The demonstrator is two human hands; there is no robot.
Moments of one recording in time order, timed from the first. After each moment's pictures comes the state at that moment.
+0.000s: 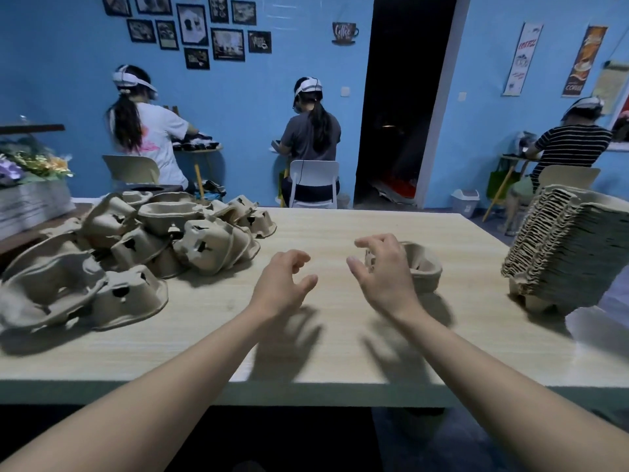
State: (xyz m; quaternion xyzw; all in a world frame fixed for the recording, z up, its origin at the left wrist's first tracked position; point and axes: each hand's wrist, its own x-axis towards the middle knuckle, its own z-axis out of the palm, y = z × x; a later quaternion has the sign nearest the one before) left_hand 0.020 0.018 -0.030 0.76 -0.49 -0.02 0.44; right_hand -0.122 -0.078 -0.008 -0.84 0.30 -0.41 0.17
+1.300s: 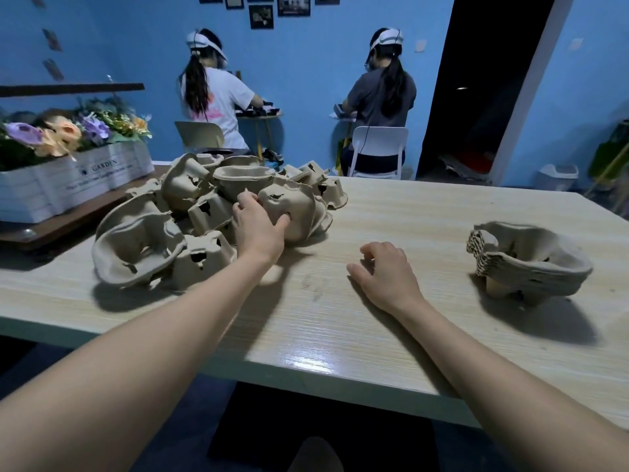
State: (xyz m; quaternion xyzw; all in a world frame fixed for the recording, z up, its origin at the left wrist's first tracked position) left_hand 0.150 0.060 -0.031 0.83 -0.23 0.12 0.50; right_hand -0.005 -0.060 -0.073 -0.90 0.29 -0.24 0.21
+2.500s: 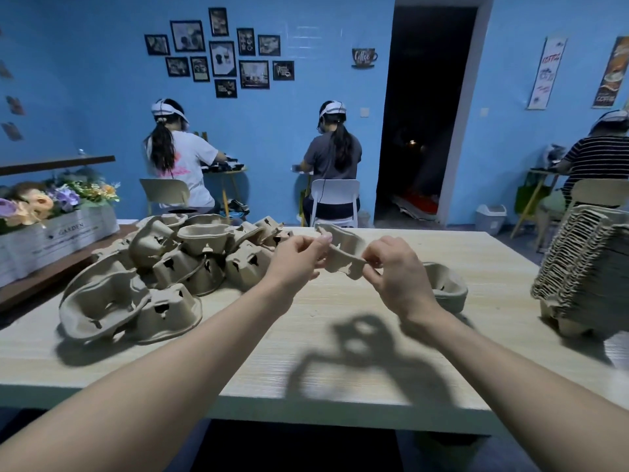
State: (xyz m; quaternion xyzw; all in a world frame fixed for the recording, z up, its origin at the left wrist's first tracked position) left_hand 0.020 0.035 0.039 0.63 -0.34 -0.22 0.66; right_hand -0.102 -0.077 0.019 -0.88 0.20 -0.43 0.05
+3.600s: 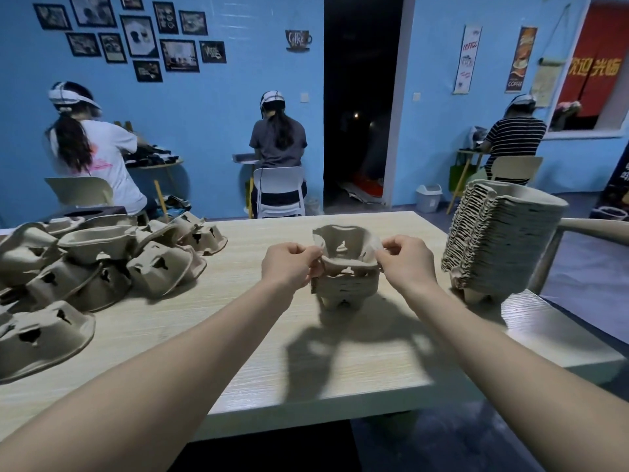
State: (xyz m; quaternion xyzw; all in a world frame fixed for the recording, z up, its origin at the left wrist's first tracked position) left_hand -0.059 -0.060 0.020 0.68 -0.30 -0.26 0.62; right_hand -0.200 -0.147 0.017 -0.71 0.48 -0.43 0.29
